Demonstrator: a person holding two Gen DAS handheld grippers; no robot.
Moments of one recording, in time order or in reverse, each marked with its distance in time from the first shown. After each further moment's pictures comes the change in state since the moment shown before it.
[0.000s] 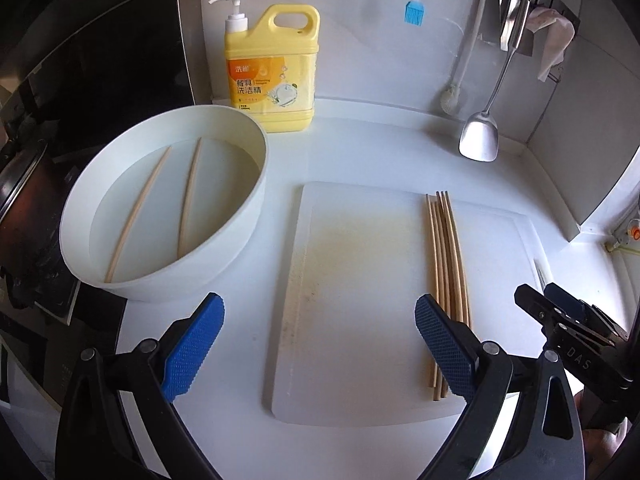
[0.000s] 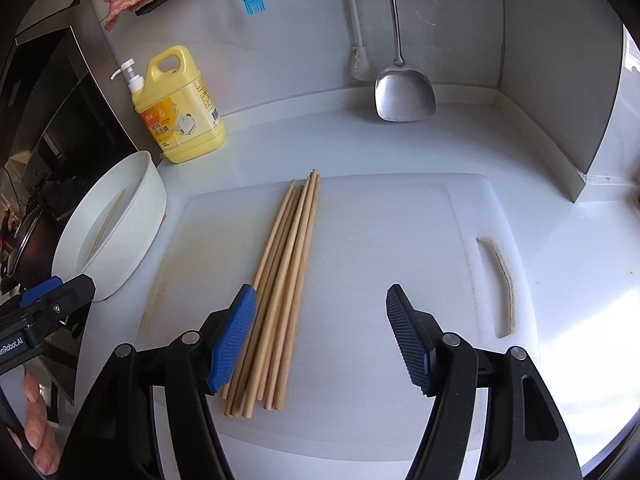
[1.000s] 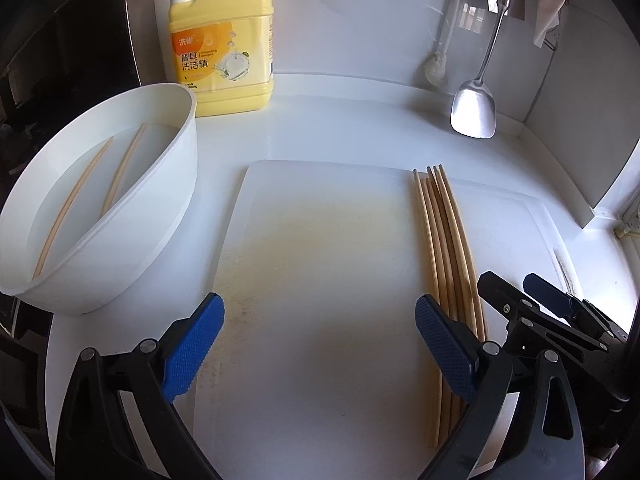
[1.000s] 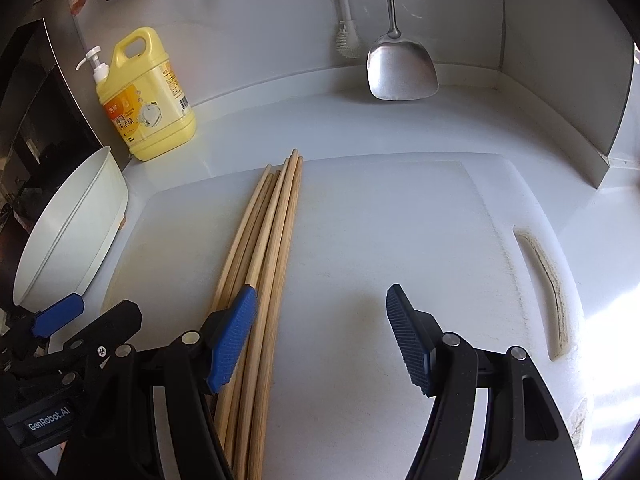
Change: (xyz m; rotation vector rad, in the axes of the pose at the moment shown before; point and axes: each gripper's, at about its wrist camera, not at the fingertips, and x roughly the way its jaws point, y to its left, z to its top) left arm 0.081 -0.031 -0.014 0.041 -0.021 -0.041; right arm 0.070 -0.001 -0.002 0.028 -0.023 -0.053
